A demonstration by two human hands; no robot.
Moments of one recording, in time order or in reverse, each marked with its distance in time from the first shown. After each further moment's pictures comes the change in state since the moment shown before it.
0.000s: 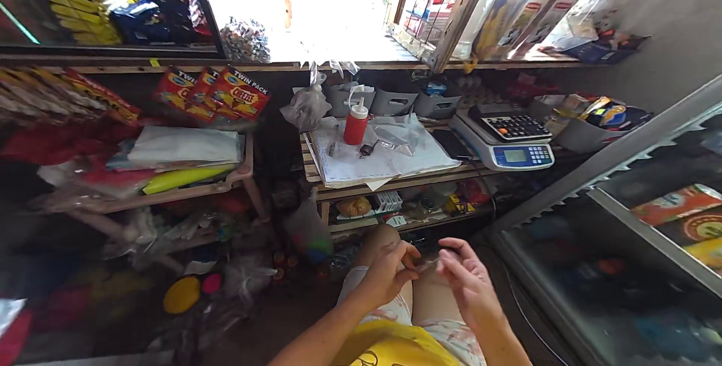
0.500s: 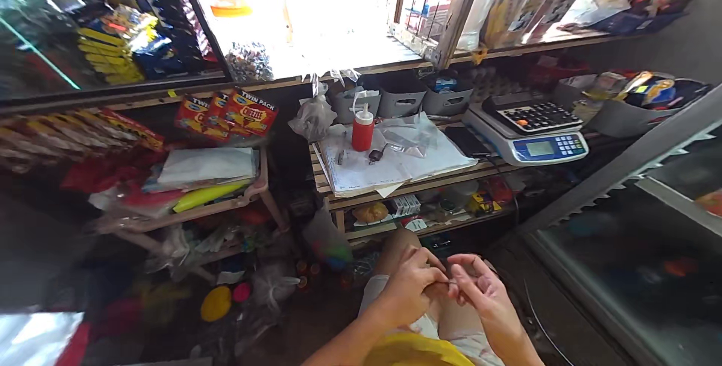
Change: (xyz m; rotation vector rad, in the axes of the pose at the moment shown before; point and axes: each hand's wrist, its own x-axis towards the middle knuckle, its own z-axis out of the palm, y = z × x) left_hand 0.007 0.031 -0.011 0.102 -0.057 0.065; right_hand -0.009 0.014 0.003 -0.148 -0.040 0.023
